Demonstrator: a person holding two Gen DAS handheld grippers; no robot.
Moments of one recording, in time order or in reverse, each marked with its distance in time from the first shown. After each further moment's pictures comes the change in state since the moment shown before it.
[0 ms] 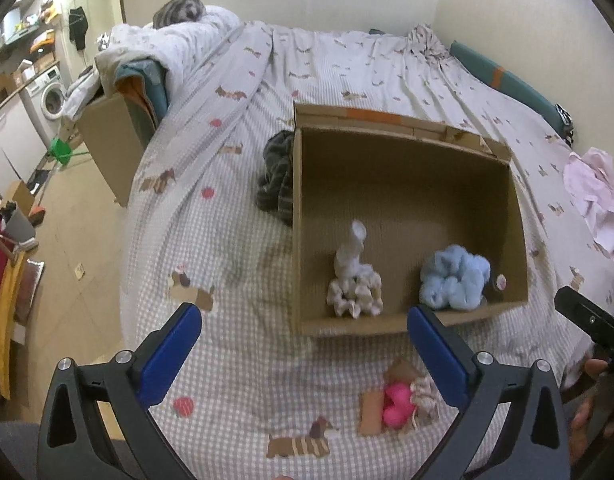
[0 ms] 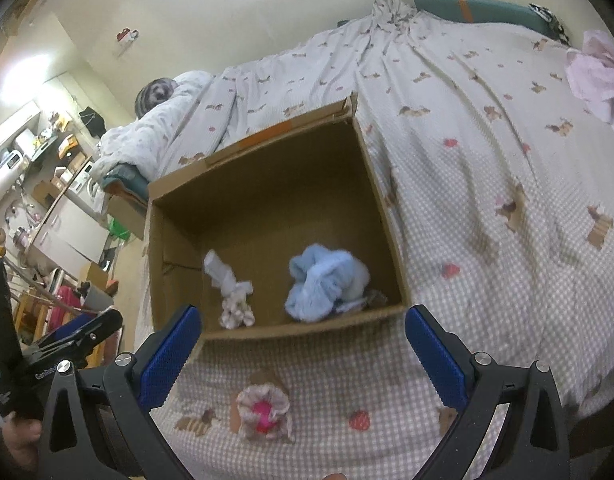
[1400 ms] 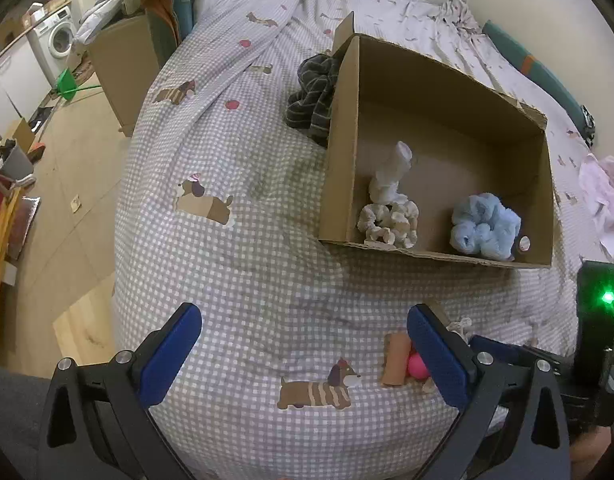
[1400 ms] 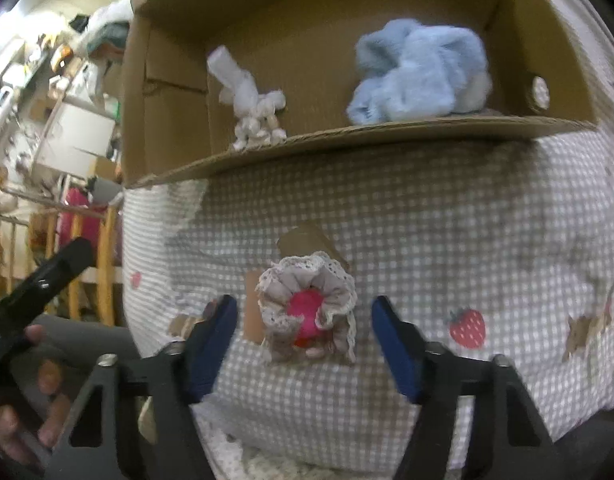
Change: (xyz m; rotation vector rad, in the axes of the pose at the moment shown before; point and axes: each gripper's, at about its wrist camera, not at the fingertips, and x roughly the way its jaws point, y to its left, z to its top) left arm 0.027 0.035 -0.043 -0.119 0.183 -0.007; right arm 0.117 0.040 -0.077 -0.049 0.519 0.056
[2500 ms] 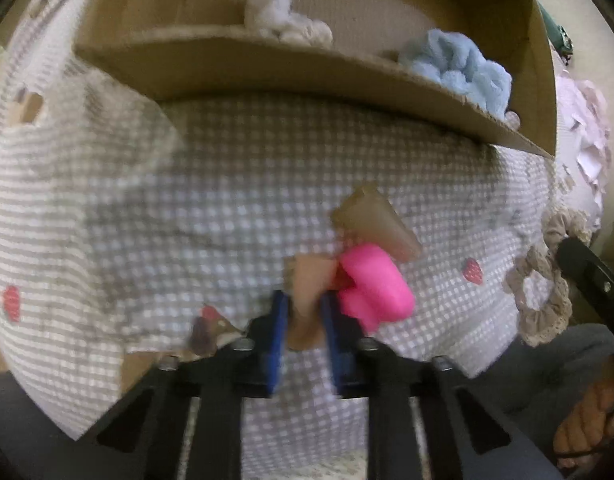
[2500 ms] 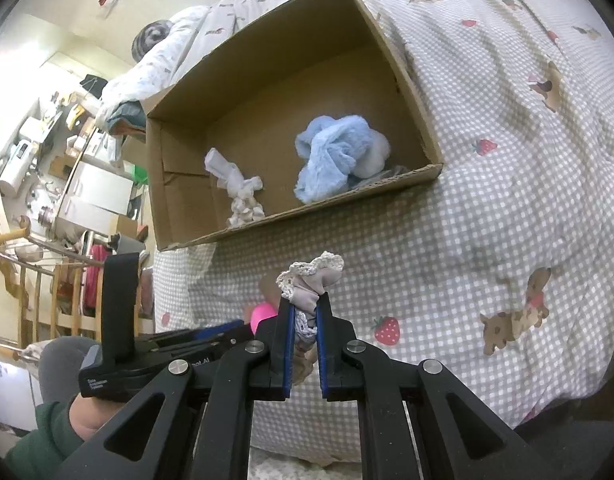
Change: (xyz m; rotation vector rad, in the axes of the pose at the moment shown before) left arm 0.107 -0.071 -0.034 0.103 0.416 -0.217; right arm -0.088 -0.059 -0.016 0.100 -0.211 0.099
